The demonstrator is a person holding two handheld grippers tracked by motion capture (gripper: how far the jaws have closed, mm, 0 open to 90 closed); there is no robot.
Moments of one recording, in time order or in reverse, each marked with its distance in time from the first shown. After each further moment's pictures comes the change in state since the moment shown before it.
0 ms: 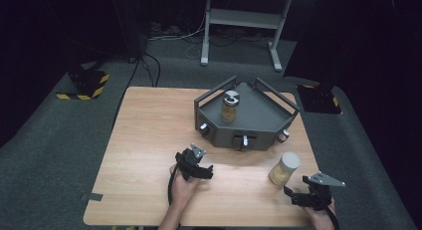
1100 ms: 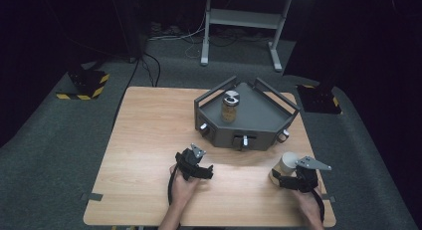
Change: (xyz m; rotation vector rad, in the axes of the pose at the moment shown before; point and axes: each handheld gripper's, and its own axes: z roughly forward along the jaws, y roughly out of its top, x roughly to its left) left arm 0.000 0.000 0.000 0.000 -0.001 0.000; right arm 0.013 0.035 0.031 -0.075 0.007 -0.057
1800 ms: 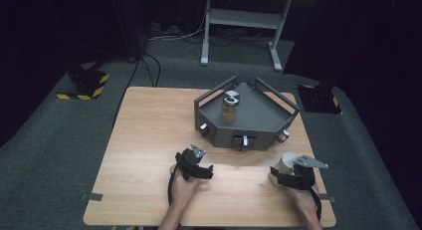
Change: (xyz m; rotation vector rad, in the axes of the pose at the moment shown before) left arm 0.000 0.000 0.000 0.001 0.000 0.001; right arm -0.005 -0.001 0.010 0.001 0.024 0.012
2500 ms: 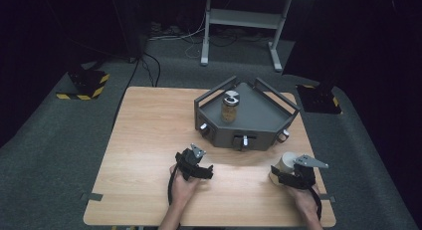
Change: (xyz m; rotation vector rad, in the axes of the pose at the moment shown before) left arm 0.000 0.000 0.000 0.000 0.000 0.000; right arm 0.000 -0.001 0.001 -0.003 -0.011 0.003
